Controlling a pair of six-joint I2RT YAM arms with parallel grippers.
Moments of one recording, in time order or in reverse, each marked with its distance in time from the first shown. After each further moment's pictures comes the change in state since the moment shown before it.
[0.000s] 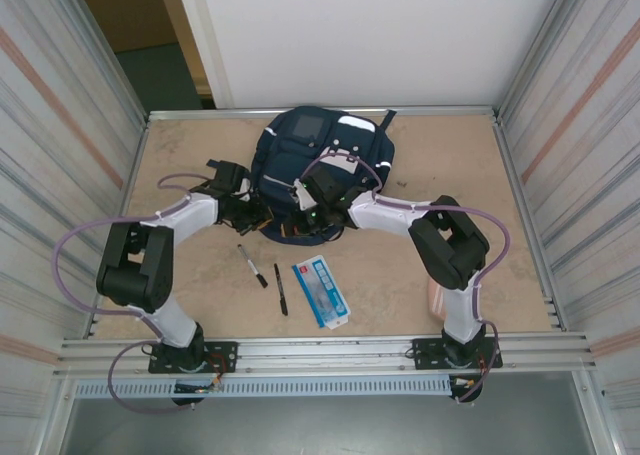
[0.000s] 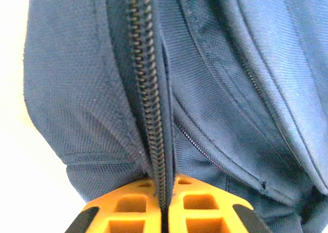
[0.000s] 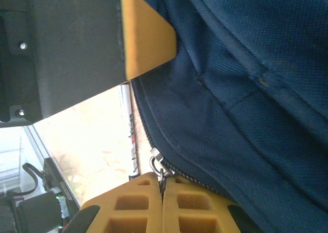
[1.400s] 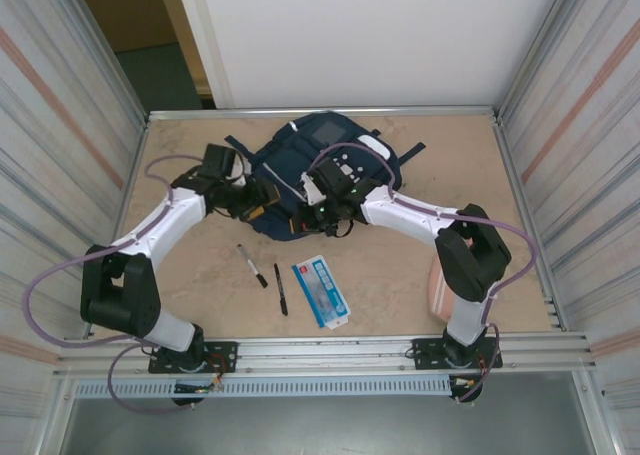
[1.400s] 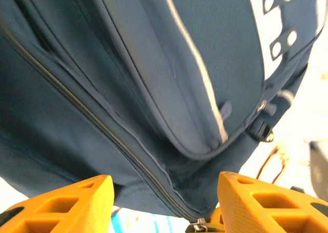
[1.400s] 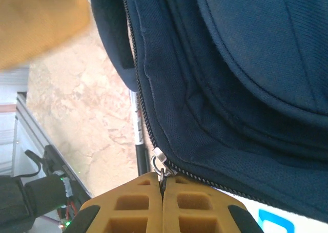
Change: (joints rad) left arm -0.038 -0.154 0.116 -0.187 0.057 0.031; right arm 0.007 -0.130 0.025 -0.189 0.044 -0.042
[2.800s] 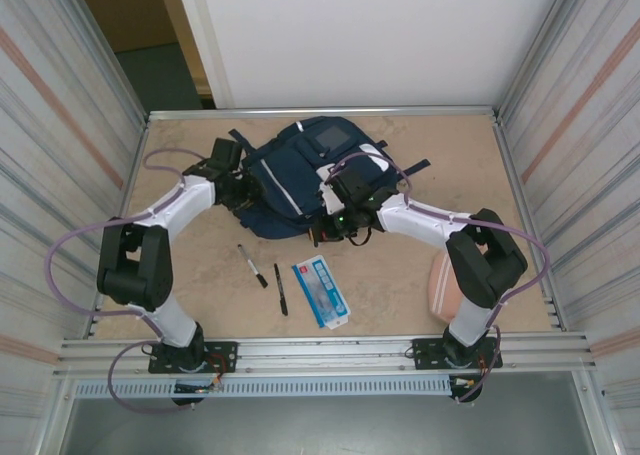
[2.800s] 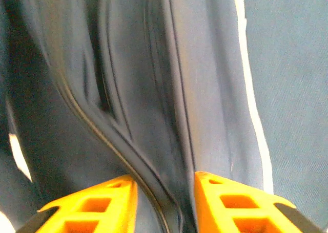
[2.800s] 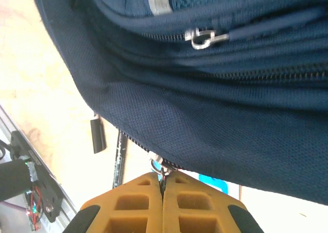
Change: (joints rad) left arm 0.055 0.166 0.094 0.058 -0.299 -0.023; right arm -0.070 -0.096 -0.180 0.017 0.006 -0.094
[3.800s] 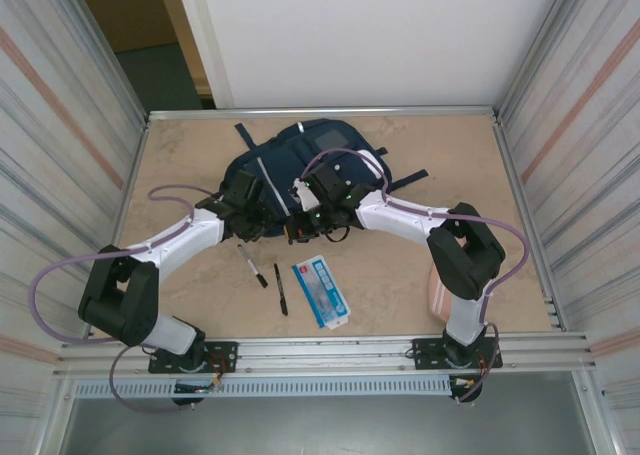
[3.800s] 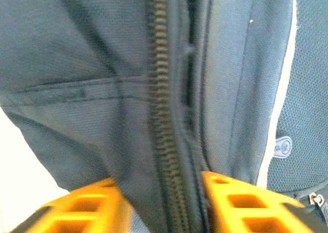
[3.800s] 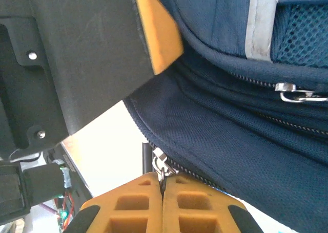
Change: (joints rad) left arm -0.222 -0.196 -0.266 0.058 -0.119 -0.388; right arm 0.091 0.118 0.140 0.071 -0.047 0.053
